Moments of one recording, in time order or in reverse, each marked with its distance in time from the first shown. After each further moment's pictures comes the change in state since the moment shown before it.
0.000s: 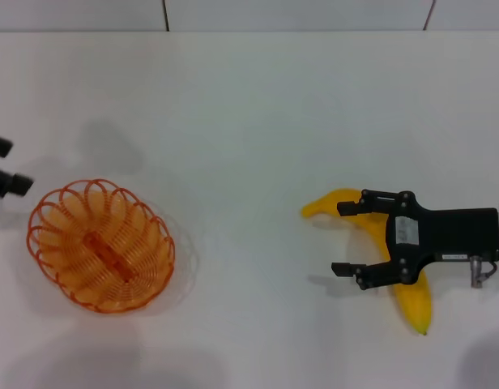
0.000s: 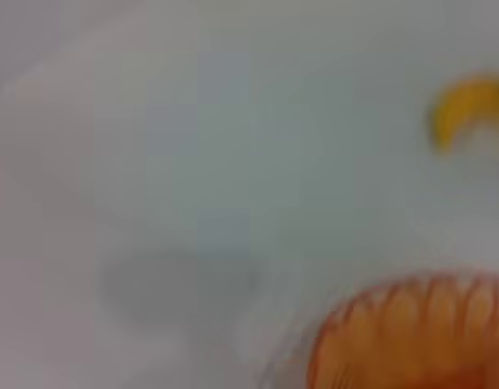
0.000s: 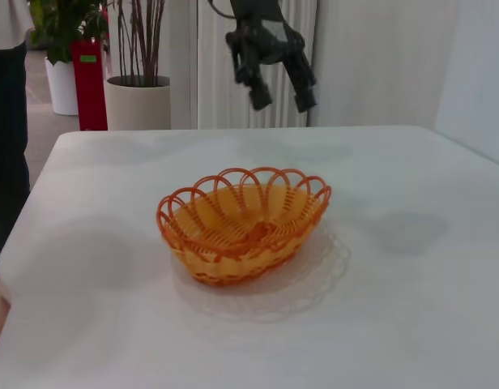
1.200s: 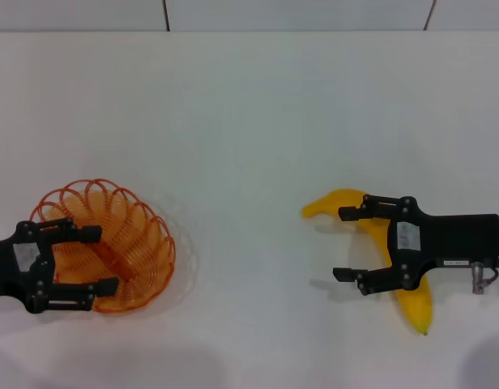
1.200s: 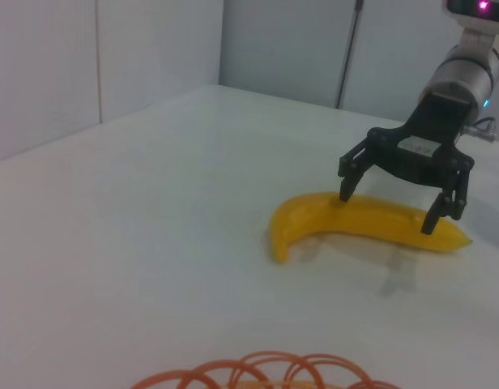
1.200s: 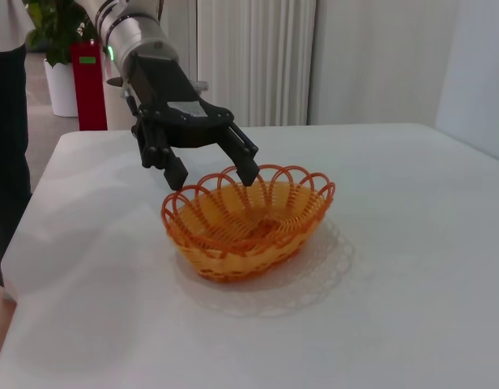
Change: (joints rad) left arm 0.284 -0.208 -0.200 -0.207 -0.220 -0.014 0.640; right arm -0.014 0.002 0.000 0.003 0.000 -0.002 -0.008
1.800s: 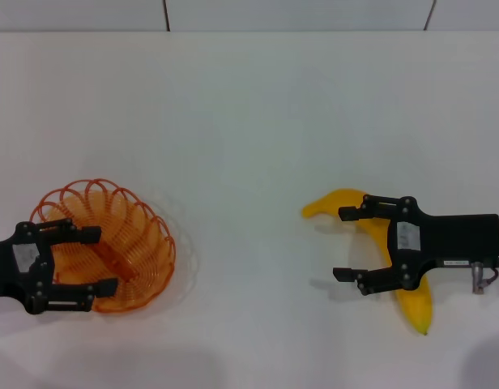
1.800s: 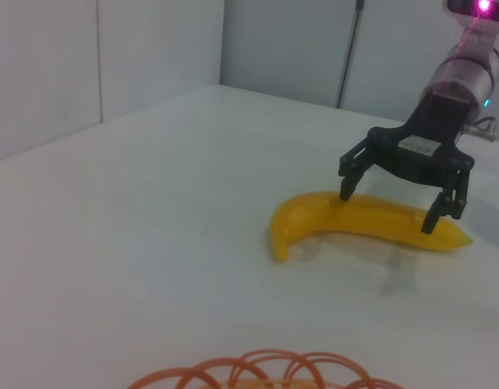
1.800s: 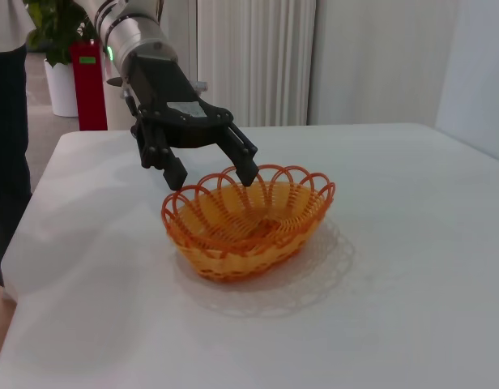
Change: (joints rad) left arm 0.002 0.000 -0.001 0.000 0.000 0.000 0.001; right arm 0.000 0.000 0.000 0.000 0.000 0.000 0.000
